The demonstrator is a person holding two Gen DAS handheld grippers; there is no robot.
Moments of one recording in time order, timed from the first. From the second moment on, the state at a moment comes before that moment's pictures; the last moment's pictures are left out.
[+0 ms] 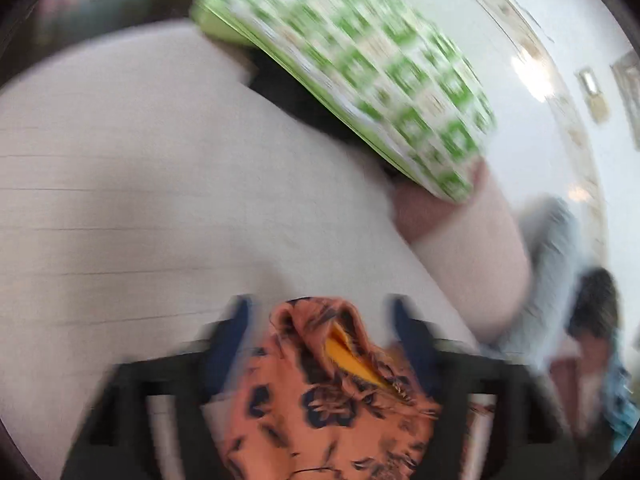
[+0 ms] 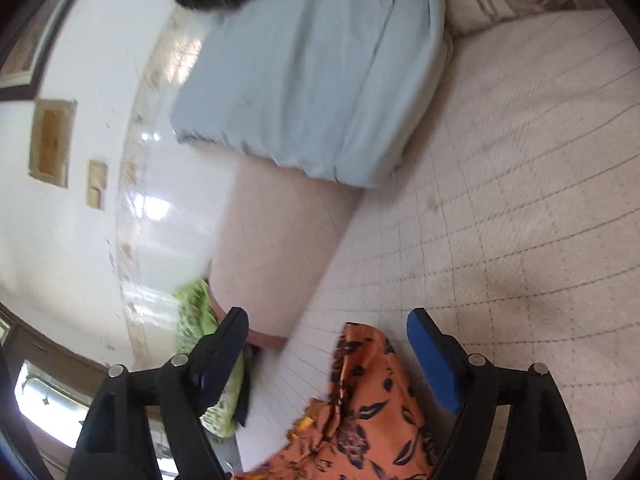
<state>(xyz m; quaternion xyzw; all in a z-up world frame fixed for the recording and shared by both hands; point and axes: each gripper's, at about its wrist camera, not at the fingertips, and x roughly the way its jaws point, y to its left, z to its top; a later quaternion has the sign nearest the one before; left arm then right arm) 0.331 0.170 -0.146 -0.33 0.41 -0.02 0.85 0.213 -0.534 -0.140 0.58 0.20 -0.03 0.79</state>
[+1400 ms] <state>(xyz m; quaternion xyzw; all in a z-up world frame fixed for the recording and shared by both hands) 0.265 0.128 -0.207 -0.13 0.50 0.12 0.85 0.357 -0.104 -0.180 0.11 0.52 0.13 0.84</state>
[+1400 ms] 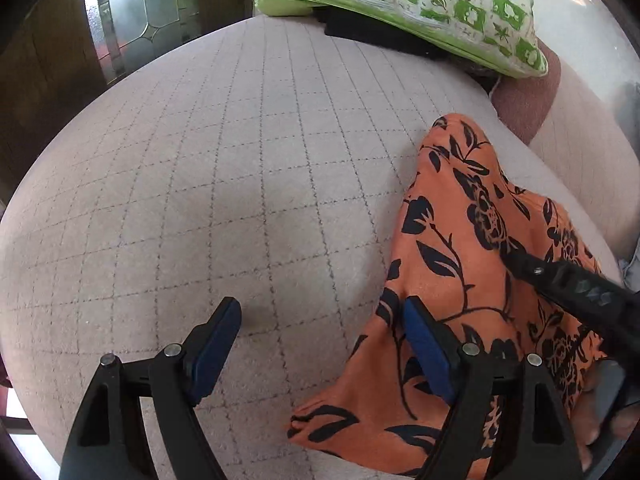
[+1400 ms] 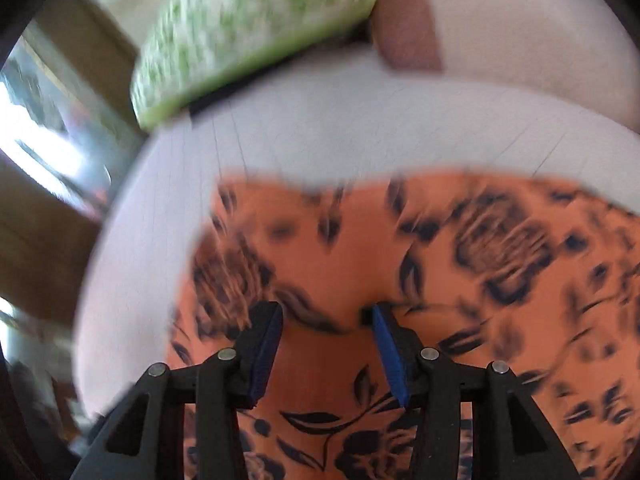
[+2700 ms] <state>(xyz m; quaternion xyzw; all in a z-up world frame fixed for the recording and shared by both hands) 0.242 0.028 -0.188 -0.02 0.47 0.03 0.88 0.215 -0.373 -0.183 0.33 0.41 -0.02 0.85</state>
